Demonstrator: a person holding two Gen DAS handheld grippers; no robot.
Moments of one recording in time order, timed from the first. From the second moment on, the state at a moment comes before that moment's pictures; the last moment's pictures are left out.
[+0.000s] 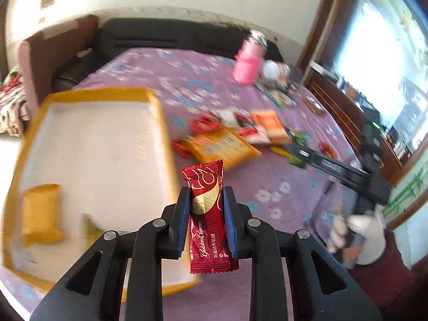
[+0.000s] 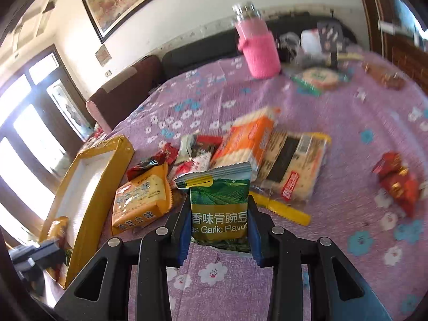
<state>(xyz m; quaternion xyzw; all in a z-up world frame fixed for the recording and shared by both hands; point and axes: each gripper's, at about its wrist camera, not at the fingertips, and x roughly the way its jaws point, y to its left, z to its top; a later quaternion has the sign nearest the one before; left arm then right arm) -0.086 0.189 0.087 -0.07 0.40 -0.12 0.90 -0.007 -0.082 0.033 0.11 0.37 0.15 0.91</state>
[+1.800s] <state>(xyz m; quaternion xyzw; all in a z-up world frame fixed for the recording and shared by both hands) -0.092 0.261 0.090 -0.26 0.38 -0.12 0.88 0.057 0.040 0.057 0.03 0.46 0.18 0.87</state>
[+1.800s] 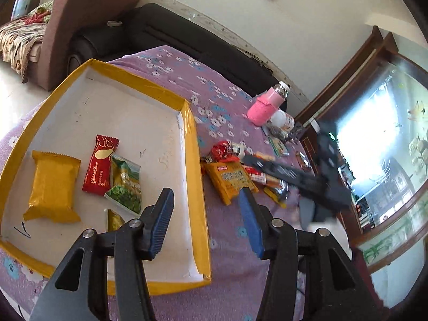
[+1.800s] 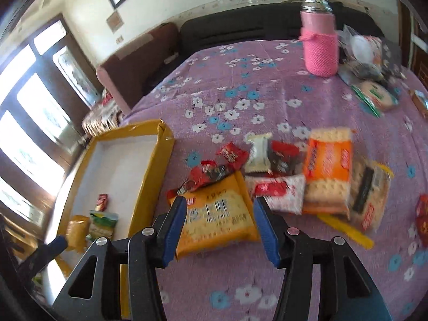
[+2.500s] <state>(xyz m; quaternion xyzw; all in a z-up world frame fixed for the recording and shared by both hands) -0.112 0.257 0.089 -0.24 0.37 -0.12 0.89 0.004 0.048 0.027 -0.21 0.50 0.21 0.82</state>
